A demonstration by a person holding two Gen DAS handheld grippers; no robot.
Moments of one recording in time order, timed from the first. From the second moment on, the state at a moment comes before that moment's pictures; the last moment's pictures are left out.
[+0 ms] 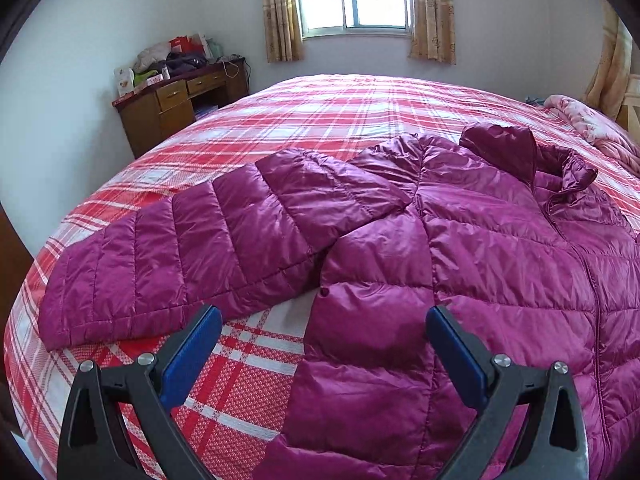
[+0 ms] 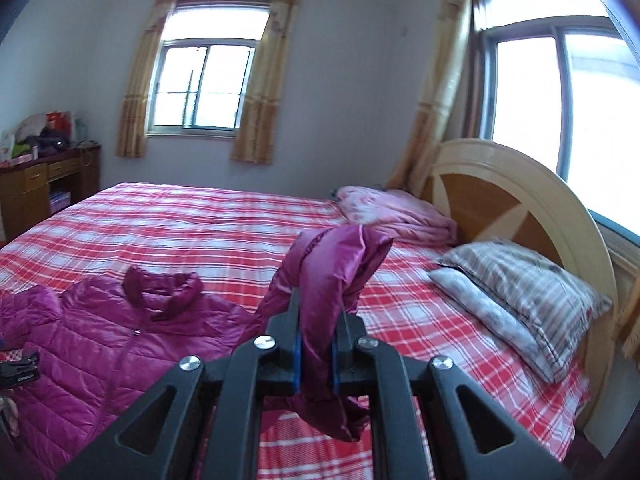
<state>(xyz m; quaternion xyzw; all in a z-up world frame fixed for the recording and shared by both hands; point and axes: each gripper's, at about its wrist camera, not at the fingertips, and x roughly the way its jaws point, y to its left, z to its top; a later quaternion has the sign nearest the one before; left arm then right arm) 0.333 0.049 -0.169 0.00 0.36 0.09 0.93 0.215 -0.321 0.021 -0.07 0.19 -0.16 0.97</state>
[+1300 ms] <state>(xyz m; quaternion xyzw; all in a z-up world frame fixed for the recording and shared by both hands) 0.332 0.074 -0.155 0.01 0.36 0.13 0.92 0.298 -0.121 -0.149 -0.16 0.33 0.10 0.93</state>
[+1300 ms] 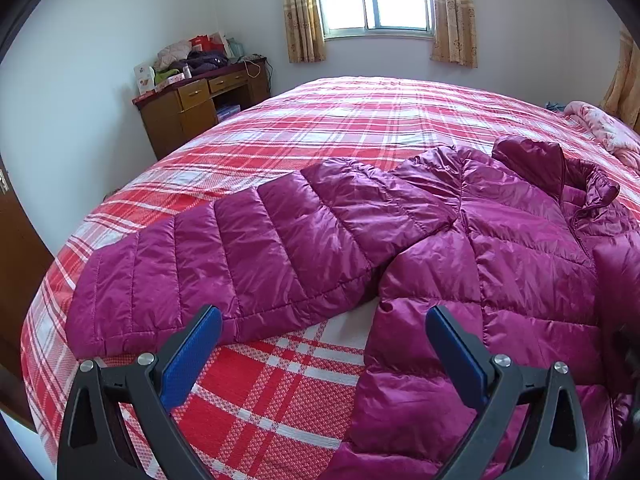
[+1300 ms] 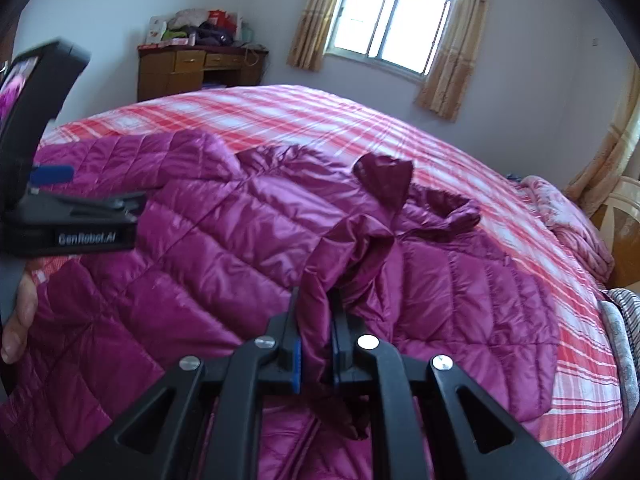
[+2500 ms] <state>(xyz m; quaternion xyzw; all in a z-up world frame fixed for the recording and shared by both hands) 0.344 -0.013 -0.126 0.08 0.34 0.11 0.93 0.315 -0.232 -0.153 0.01 0.37 0.06 0.93</state>
